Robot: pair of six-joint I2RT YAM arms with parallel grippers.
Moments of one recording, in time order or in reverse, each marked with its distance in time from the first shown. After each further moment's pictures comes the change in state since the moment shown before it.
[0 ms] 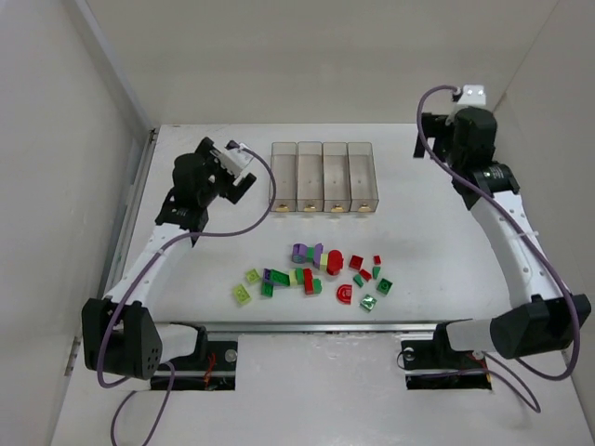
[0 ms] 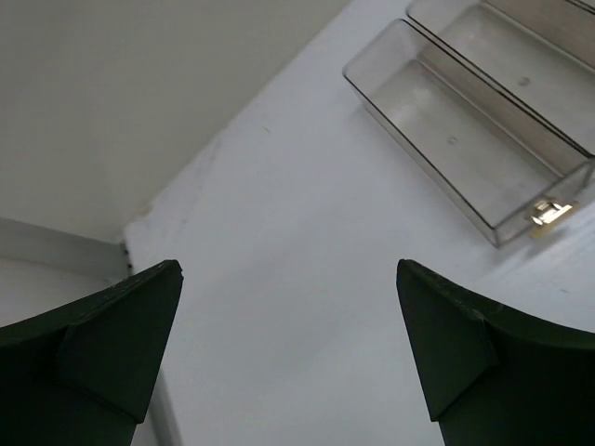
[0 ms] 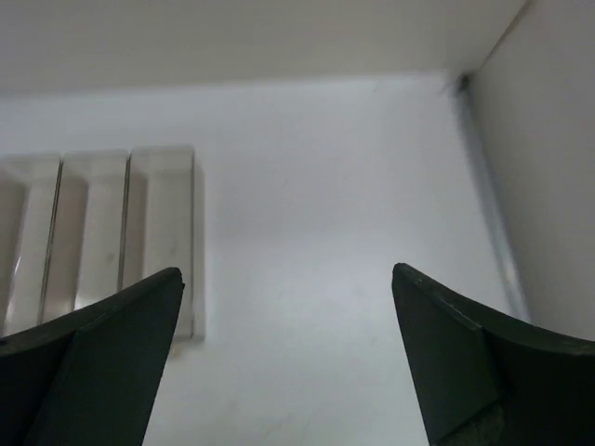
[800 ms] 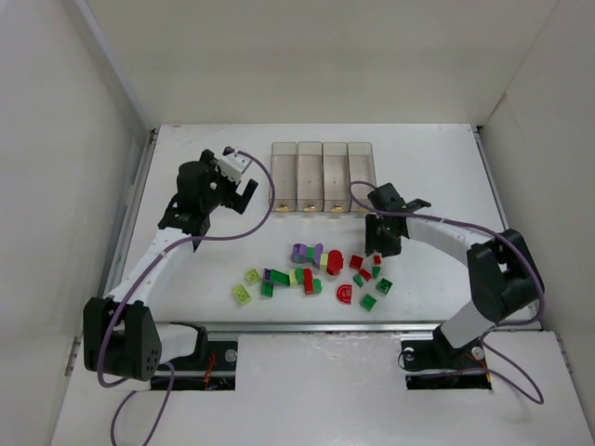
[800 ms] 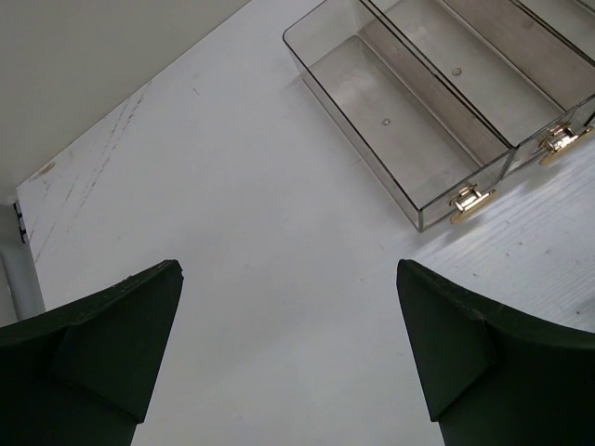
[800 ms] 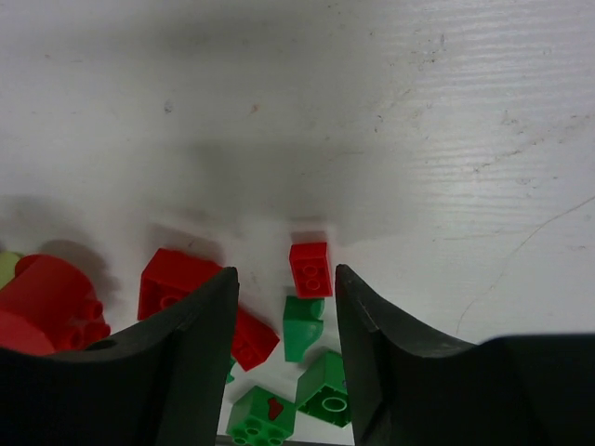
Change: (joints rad) left arm -0.018 -0.005 -0.076 -0.034 0.031 -0.201; right arm 0.304 0.264 -0.449 -0.257 -0.213 0.487
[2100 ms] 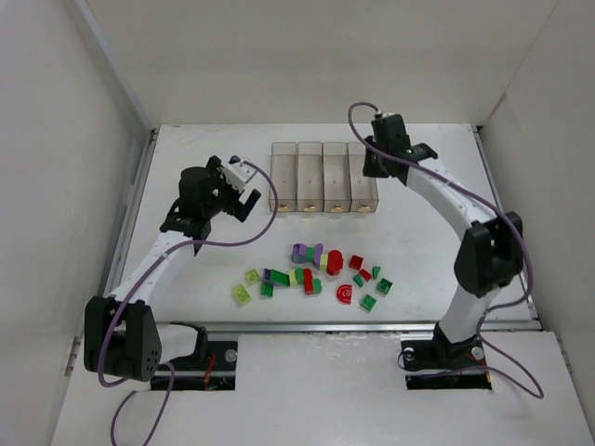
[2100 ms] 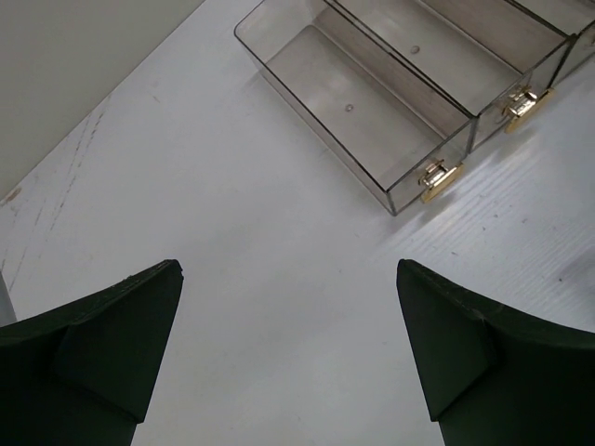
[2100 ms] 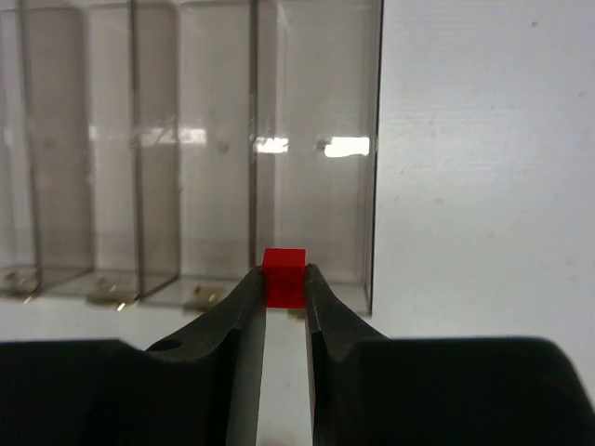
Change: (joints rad) left arm 0.000 -0.002 -0.049 0.013 0.079 0.059; right arm -0.069 0.169 0.573 0.056 0.110 -0.155
